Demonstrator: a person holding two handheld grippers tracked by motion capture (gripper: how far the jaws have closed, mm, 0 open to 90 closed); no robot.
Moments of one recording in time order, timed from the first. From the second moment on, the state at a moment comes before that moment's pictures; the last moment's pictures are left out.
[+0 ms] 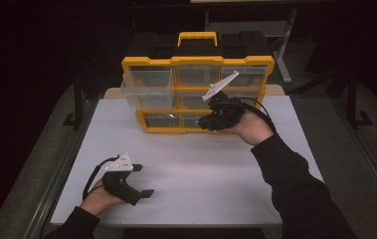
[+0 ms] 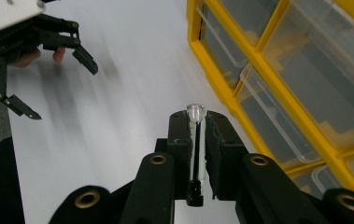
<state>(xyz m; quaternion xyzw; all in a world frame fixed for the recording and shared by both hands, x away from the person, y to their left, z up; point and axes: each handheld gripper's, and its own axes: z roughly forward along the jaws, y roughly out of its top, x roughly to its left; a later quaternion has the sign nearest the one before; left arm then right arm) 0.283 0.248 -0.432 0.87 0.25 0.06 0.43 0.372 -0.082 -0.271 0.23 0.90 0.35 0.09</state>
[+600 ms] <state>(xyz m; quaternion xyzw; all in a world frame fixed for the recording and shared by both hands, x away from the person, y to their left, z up) 0.283 0.249 -0.432 0.87 0.25 0.06 0.43 0.388 -0.068 -0.231 0.22 0.91 0.35 0.09</state>
